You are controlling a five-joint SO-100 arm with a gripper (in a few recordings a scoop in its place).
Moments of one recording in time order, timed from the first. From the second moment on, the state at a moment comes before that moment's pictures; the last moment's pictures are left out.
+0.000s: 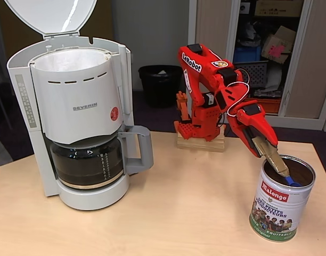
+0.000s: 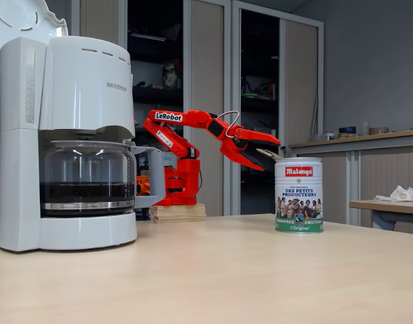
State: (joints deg) arm -38.8 145.5 153.5 31.3 -1.6
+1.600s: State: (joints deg) arm -38.3 133.9 147.4 24.1 -0.4
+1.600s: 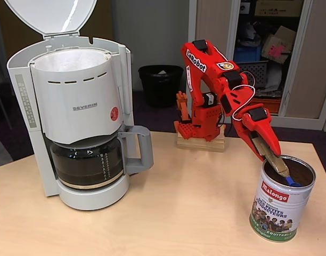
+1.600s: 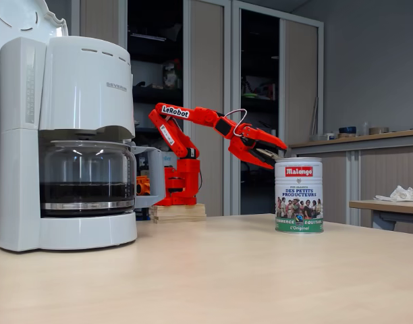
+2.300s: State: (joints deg) arm -39.5 134.0 148.1 24.0 -0.2
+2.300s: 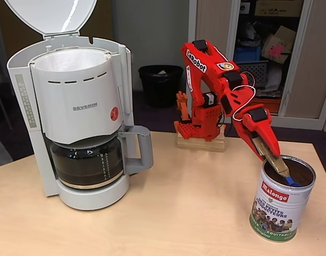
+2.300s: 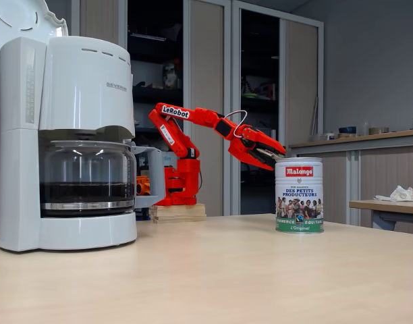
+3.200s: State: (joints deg) arm -38.5 136.5 149.8 20.6 0.5
